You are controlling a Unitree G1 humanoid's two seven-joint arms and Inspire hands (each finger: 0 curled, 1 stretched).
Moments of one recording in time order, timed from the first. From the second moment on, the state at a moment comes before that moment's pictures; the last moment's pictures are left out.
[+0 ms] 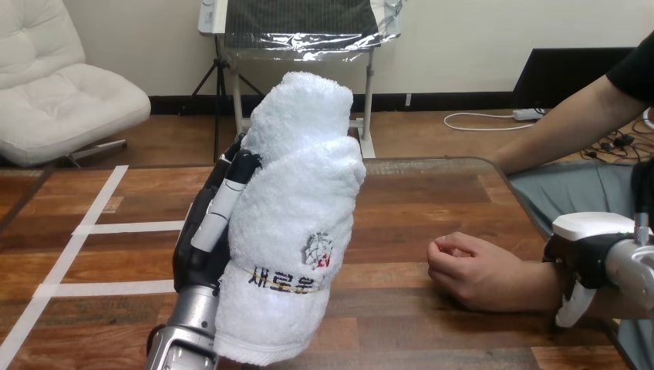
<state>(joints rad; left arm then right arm) -0.05 -0.06 0.10 0.08 -0.86 0.09 -0.31 -0.34 -0.79 0.34 0.23 -0.86 0.23 0.62</state>
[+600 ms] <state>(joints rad) -0.05 -0.06 0.10 0.08 -0.86 0.09 -0.31 -0.32 -0.79 0.33 0.23 -0.82 0.23 0.57</state>
